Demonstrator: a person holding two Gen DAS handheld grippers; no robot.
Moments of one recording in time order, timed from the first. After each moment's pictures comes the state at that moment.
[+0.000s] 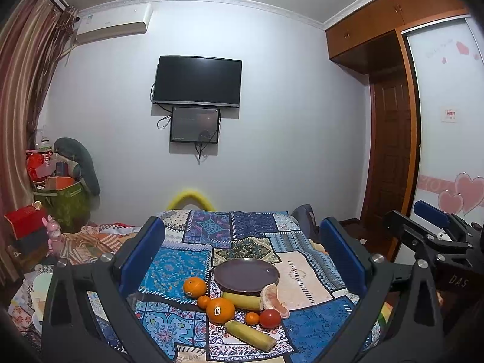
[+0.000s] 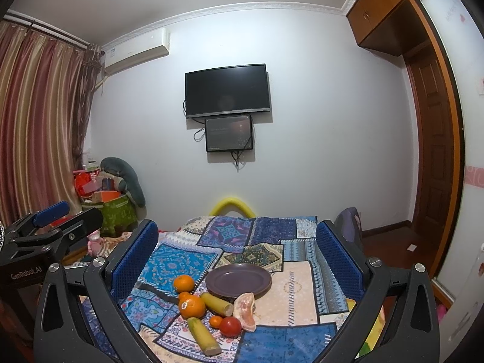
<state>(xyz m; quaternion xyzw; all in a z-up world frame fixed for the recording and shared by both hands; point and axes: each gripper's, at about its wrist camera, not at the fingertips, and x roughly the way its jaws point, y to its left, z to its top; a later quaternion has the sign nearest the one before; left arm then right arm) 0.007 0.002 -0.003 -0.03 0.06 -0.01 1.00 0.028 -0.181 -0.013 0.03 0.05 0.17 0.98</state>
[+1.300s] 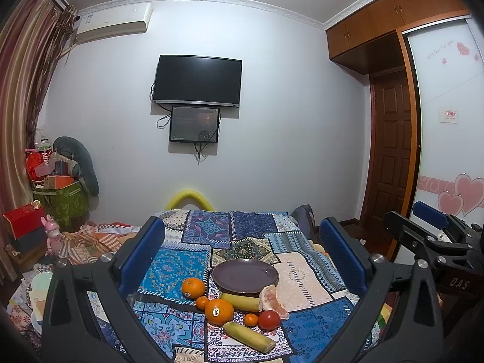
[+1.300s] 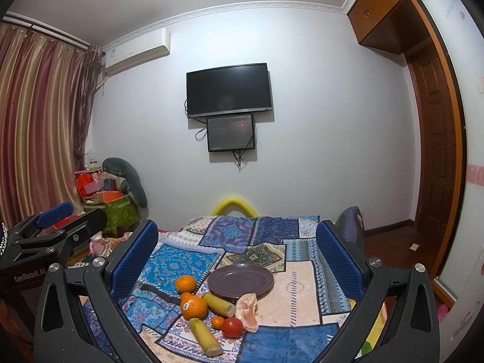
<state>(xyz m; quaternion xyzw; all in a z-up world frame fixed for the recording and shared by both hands) 0.010 0.004 -0.001 -0.03 0.06 -0.01 1.00 0.030 -0.182 -0.014 0.03 0.05 0.17 0.98</state>
